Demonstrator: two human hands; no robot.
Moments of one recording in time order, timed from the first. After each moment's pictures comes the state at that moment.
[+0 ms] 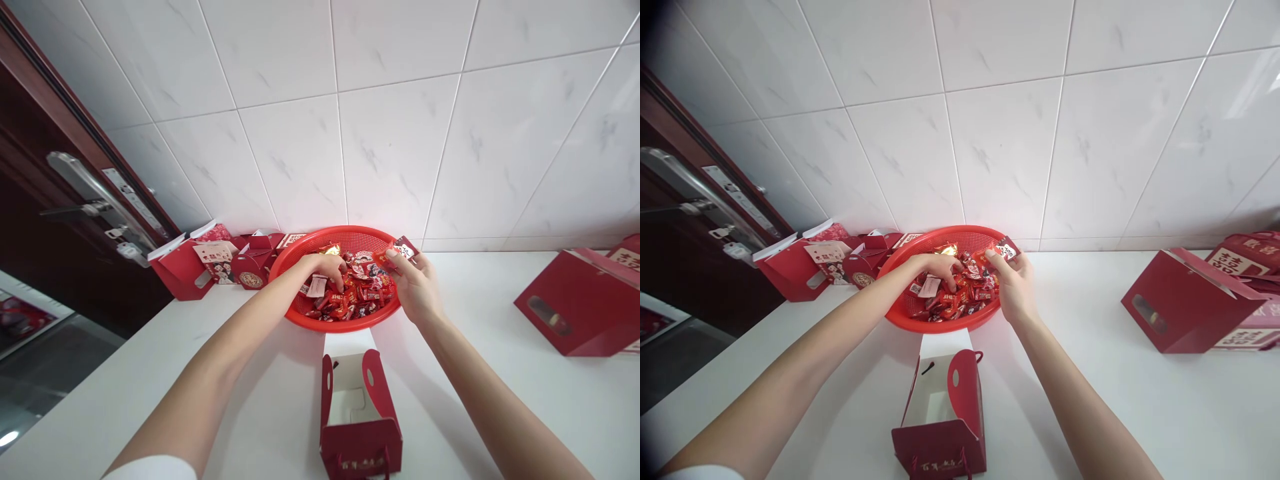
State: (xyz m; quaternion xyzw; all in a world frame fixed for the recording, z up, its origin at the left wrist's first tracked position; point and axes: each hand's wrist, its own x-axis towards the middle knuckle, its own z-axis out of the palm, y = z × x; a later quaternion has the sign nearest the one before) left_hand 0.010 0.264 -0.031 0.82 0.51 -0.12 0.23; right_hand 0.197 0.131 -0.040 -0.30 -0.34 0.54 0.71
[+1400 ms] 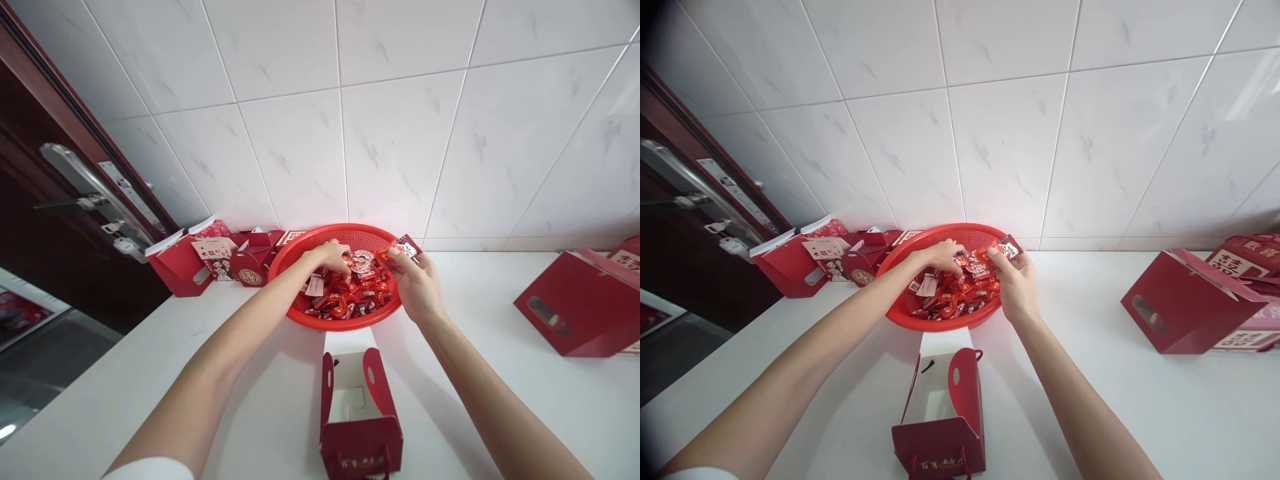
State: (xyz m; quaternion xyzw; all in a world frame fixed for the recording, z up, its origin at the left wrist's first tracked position) left_hand 0.019 0.257 -0.024 0.83 0.55 -0.09 0.09; right_hand 0.198 0.129 -0.039 -0.31 -0.33 0.54 0.71
